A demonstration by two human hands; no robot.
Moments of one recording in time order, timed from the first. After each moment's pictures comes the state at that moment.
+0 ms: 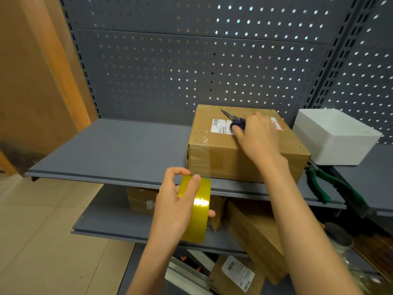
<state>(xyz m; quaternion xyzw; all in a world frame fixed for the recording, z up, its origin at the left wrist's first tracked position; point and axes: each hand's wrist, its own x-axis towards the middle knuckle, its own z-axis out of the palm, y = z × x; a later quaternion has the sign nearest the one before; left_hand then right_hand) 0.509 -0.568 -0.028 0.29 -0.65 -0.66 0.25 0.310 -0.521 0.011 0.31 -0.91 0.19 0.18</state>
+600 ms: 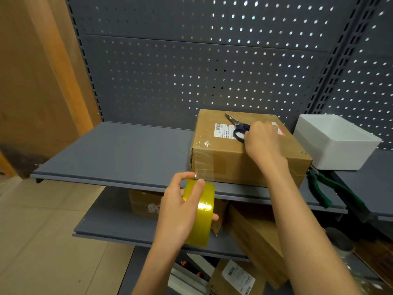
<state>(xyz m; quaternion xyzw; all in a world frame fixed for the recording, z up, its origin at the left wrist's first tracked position) 0.509 -0.572 -0.032 0.27 -0.65 -0.67 0.23 0.313 -0.524 0.019 0.24 -0.95 0.19 0.11</state>
